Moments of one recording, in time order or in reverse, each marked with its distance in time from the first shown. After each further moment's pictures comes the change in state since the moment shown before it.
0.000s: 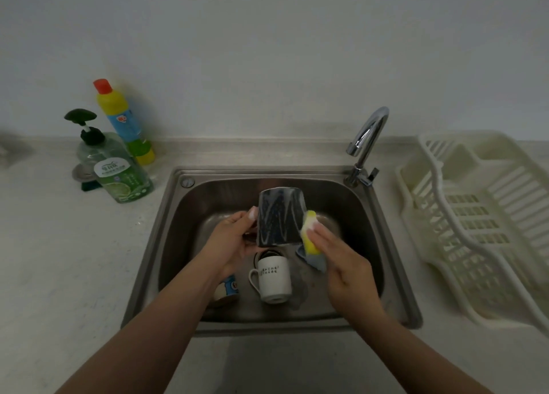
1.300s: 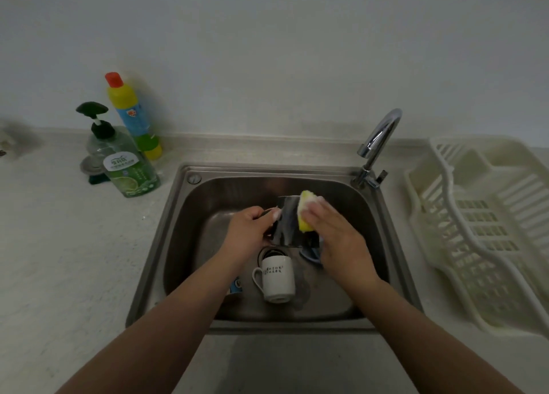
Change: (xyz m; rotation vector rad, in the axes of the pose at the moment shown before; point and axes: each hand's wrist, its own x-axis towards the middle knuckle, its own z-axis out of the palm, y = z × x) left_hand 0.015 -0.004 0.014 0.393 0.210 0.170; right_hand 0.045 0.014 0.014 -0.379 -0.044 -0.120
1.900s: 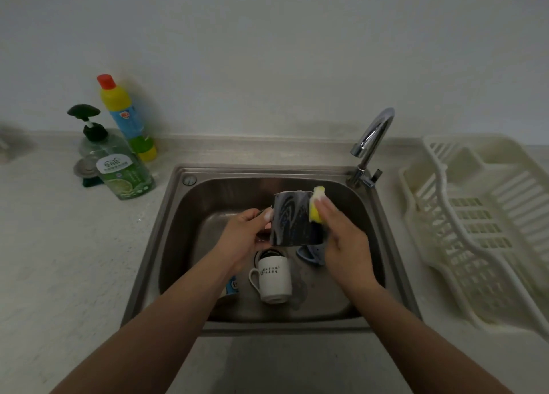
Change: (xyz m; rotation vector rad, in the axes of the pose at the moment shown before) left_hand 0.000 -0.003 -0.003 -0.287 -0.174 -0.142; right_hand -0.007 -0.001 -0.009 0.340 0.072 0.287
